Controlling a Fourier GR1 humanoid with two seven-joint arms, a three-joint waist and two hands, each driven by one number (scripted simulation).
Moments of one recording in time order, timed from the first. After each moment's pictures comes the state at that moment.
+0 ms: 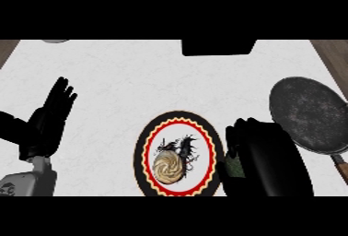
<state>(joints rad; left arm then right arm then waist) -0.13 0.20 0.09 -1.59 0.14 0.08 0.23 -0.20 -0.13 0.48 -2.13 1.34 0.51 0.52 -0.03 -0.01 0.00</state>
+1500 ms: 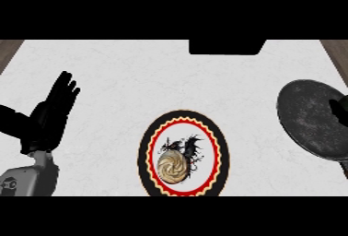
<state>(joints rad) -0.17 0.19 0.10 -1.60 0.13 0.05 0.24 -0.32 -0.41 -0.44 -1.62 0.93 0.25 -0.05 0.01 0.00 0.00</state>
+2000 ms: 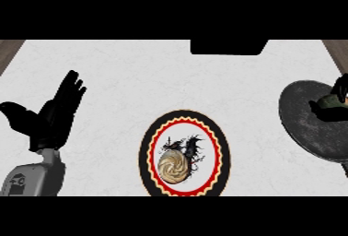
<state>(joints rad) -0.19 0.16 0.08 -1.58 0.10 0.06 0.24 -0.44 -0.45 -0.42 -1.07 0.98 0.00 -0.28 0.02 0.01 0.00</state>
